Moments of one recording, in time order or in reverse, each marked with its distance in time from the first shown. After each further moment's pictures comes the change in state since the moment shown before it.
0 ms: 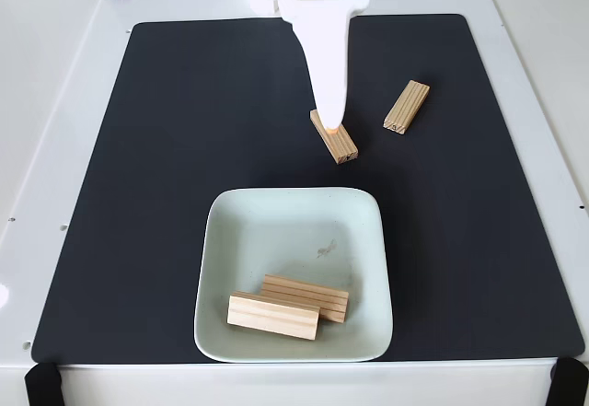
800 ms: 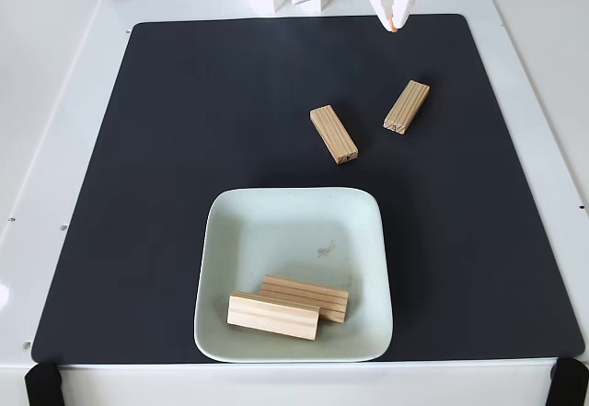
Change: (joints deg) arm -20.5 34.5 34.9 22.2 -17.9
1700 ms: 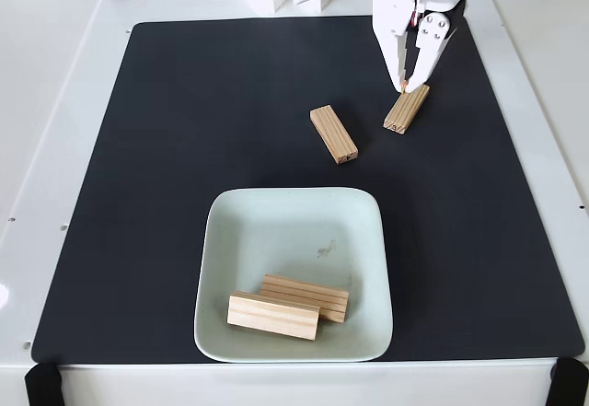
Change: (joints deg) arm -3.2 -39.3 -21.5 4.4 -8.9
